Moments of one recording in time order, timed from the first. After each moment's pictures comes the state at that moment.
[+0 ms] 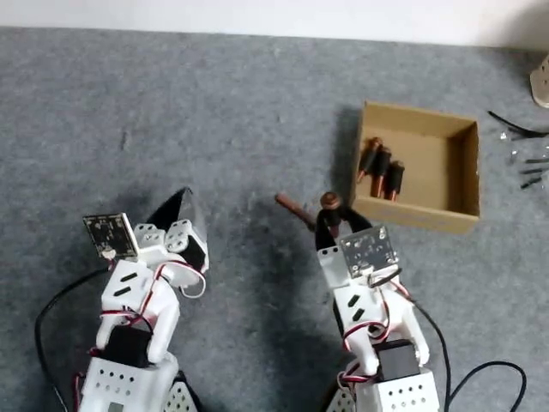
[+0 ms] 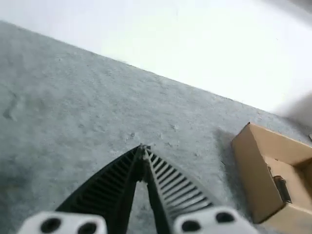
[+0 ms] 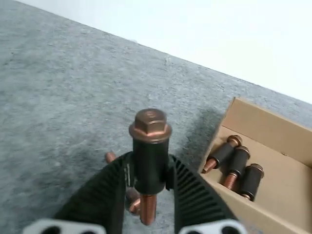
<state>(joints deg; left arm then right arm) 6.5 -98.8 95.7 23.3 24.7 -17.1 -104.5 95.6 30.0 14.5</state>
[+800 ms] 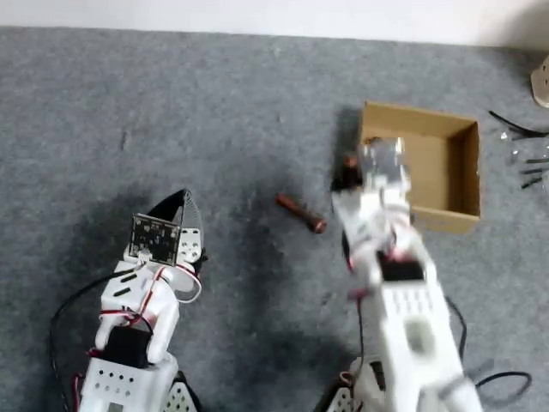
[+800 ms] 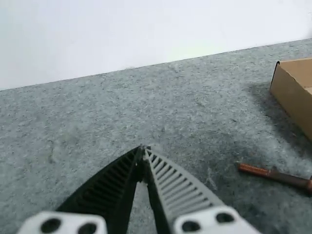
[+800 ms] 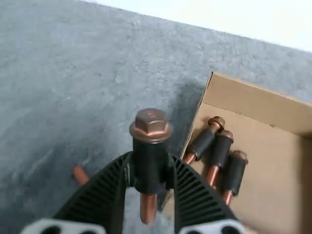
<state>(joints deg) 6.6 -98.8 96.1 26.2 -0.8 -11.0 -38.8 56.7 18.2 9.2</state>
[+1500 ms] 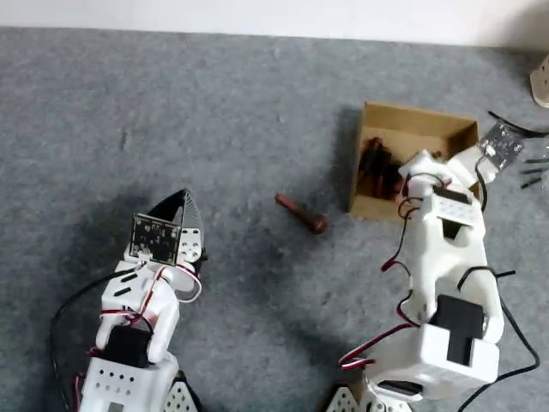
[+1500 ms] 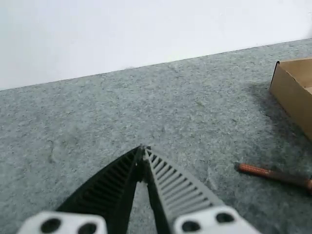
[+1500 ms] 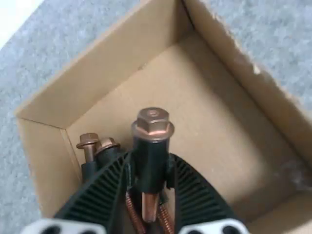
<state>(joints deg) 6.7 -98.8 96.1 26.2 -0.8 9.5 1.0 32.4 17.9 -30.3</state>
